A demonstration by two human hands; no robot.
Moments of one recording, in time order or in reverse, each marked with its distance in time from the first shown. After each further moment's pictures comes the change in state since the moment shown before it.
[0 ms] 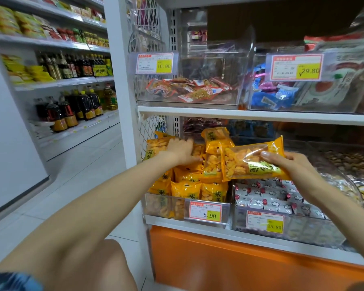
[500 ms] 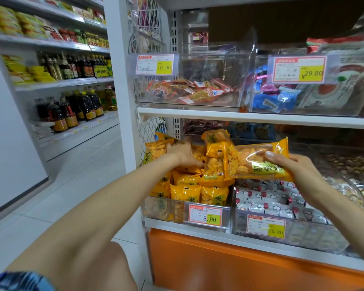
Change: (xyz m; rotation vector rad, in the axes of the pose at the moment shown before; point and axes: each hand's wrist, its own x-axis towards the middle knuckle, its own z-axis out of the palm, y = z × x) left_hand 0.019 -0.002 0.015 -0.199 -0.050 -0.138; right_hand 0.007 0.007 -0.006 0.034 0.007 -0.007
